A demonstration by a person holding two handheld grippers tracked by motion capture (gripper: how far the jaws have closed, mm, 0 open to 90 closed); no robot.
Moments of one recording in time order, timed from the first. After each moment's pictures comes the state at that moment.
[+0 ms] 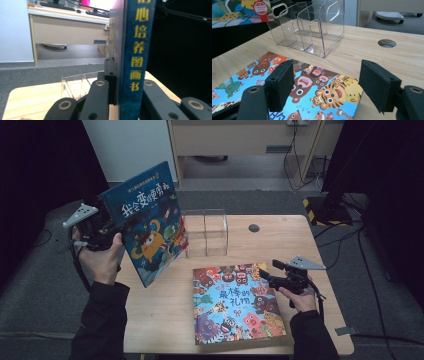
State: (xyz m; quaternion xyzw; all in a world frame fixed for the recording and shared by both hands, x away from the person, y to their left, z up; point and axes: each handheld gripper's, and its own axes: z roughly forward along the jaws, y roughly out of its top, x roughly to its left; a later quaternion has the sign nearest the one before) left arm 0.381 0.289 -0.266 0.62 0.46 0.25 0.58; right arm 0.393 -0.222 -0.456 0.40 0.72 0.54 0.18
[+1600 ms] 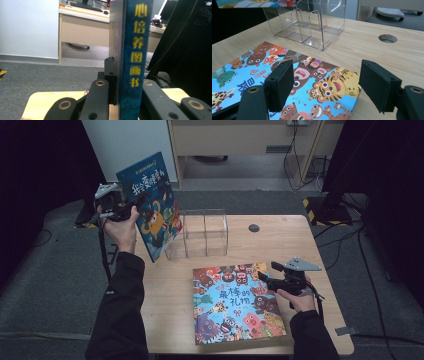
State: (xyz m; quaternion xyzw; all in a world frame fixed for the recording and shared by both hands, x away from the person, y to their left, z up) left arm 0.482 0.276 -0.287 0.58 0.53 0.30 0.54; right arm 0.394 -0.219 -0.465 0.39 0.74 0.52 0.19
